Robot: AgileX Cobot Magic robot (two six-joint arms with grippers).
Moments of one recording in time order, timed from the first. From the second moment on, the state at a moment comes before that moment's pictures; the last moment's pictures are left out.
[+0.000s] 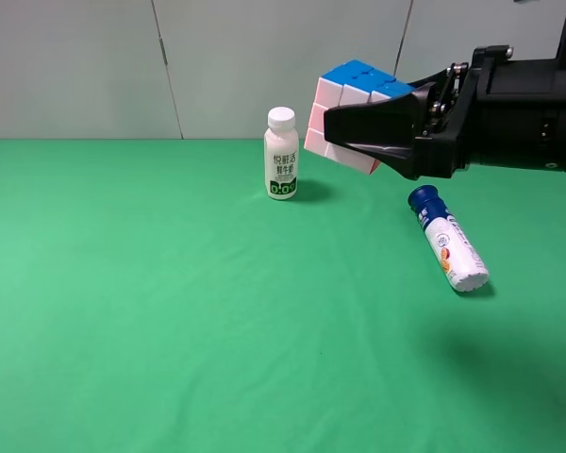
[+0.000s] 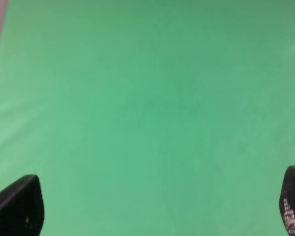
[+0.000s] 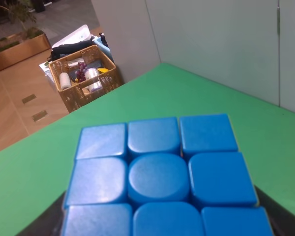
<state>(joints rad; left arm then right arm) 0.00 0.18 -0.71 0.02 1.09 0.05 0.39 1.10 -0.60 1.74 0.60 -1.78</state>
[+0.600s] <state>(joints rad) 0.00 0.00 -0.49 -0.04 1.07 0.10 0.39 1.10 -0.60 1.74 0.59 -1.75</state>
